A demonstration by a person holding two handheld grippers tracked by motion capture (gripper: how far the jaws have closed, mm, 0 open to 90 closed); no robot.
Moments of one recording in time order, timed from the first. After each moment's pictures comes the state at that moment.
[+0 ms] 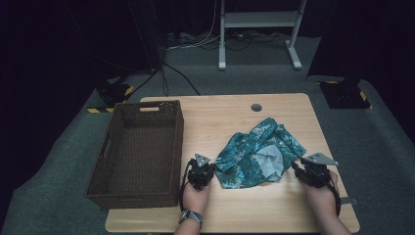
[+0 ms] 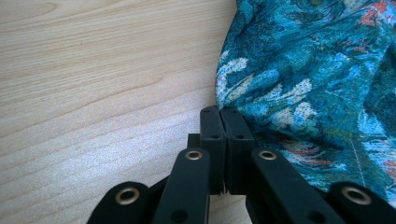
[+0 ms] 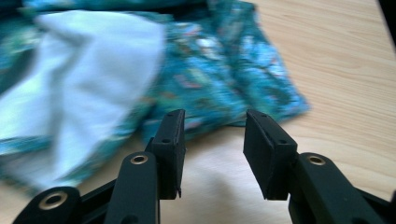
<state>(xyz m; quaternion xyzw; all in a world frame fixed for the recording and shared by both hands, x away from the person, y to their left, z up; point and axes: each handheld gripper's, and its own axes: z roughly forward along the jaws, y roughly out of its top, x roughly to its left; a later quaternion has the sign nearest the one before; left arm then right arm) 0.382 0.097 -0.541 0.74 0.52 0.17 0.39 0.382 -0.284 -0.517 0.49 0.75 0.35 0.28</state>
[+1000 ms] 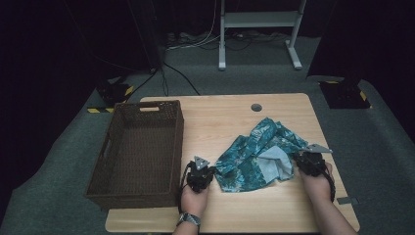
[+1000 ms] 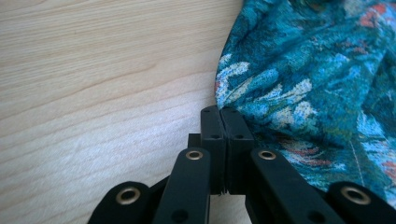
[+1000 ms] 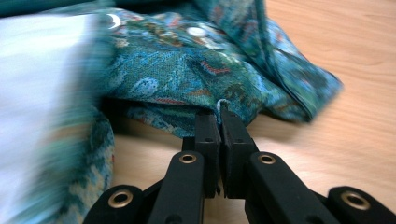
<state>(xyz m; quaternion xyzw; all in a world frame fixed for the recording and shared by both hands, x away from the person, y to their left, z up) 0.371 0.101 -0.541 0.75 0.51 0.17 0.40 0.434 -0.298 -0.536 0.51 0.75 0.33 0.26</state>
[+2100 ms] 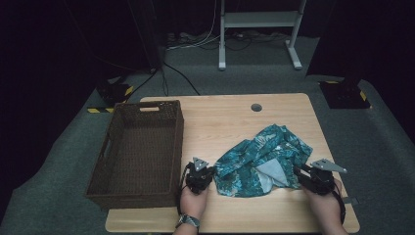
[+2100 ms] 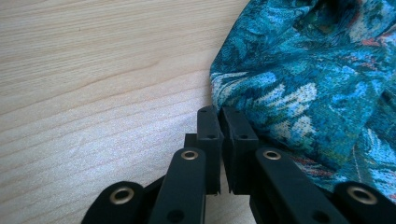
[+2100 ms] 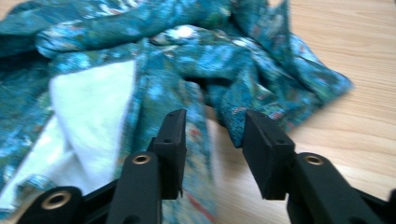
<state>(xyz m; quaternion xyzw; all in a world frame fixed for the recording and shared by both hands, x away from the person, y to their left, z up) 0.369 0.102 -0.542 0.74 0.51 0.17 0.40 0.362 -0.297 -0.514 0.51 0.73 0.38 0.24</state>
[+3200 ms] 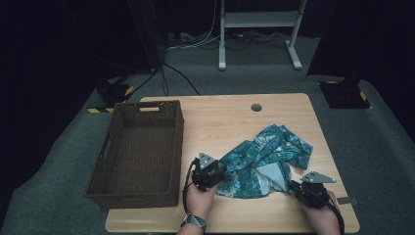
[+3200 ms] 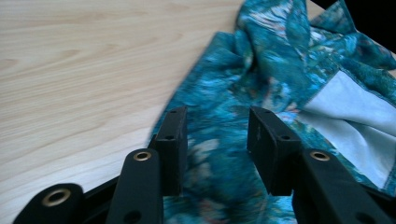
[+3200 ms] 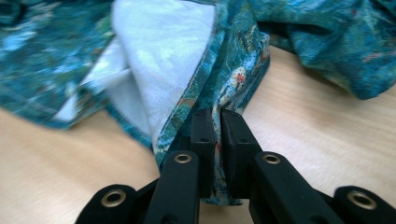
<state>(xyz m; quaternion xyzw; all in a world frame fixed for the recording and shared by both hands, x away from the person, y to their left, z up) 0.365 0.073 -0.508 0.74 0.48 0.16 0.45 0.326 -0.272 -0.525 0.47 0.79 0.34 0.19</state>
